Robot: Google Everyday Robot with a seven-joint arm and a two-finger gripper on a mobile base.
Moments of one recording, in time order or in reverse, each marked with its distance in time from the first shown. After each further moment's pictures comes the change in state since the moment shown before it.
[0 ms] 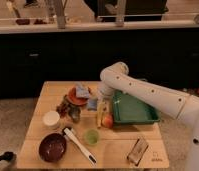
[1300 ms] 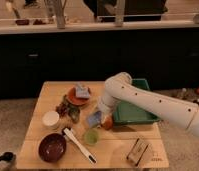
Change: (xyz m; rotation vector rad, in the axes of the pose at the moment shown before) arm -0.001 0.069 0.008 -0.099 -0.089 -0.539
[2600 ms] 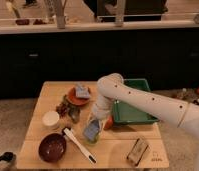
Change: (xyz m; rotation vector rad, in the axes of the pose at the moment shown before) arm -0.051 0.030 0.007 -0.167 -0.144 -0.375
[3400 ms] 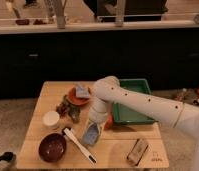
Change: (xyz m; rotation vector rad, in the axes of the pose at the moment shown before) arm -0.019 0.002 0.014 -0.038 -0.048 -0.144
